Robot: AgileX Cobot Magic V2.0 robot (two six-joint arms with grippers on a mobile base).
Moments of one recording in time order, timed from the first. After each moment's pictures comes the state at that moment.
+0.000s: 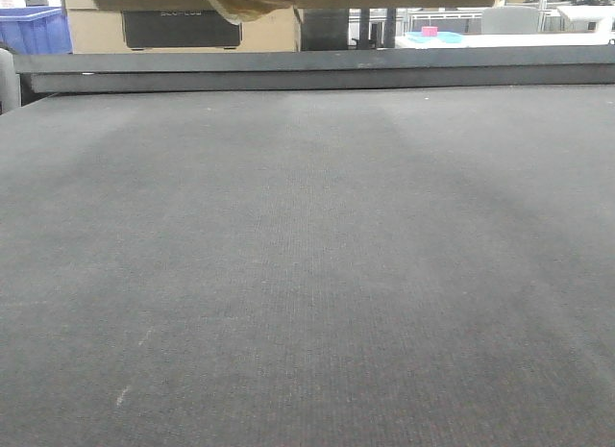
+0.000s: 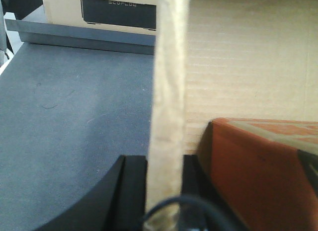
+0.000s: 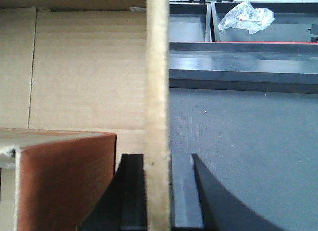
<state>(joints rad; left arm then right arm) -0.52 1.42 -1.77 0.65 0.97 -0.73 0.38 1.32 -1.60 -0.50 0.73 0.57</state>
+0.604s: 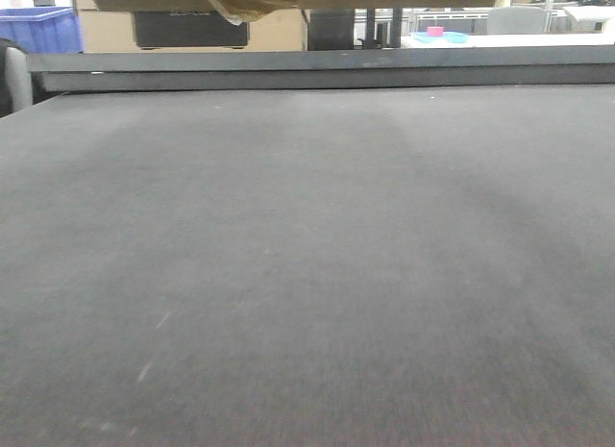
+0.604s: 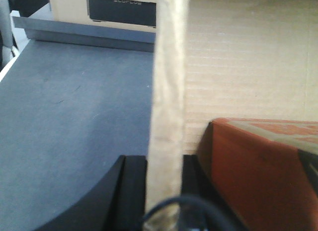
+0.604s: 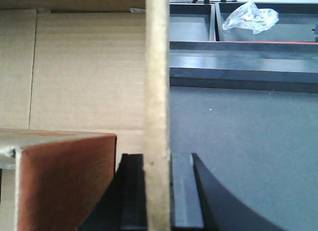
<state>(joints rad) -0.52 1.42 -1.77 0.65 0.97 -0.73 0.38 1.32 -1.60 -0.50 0.72 0.57</state>
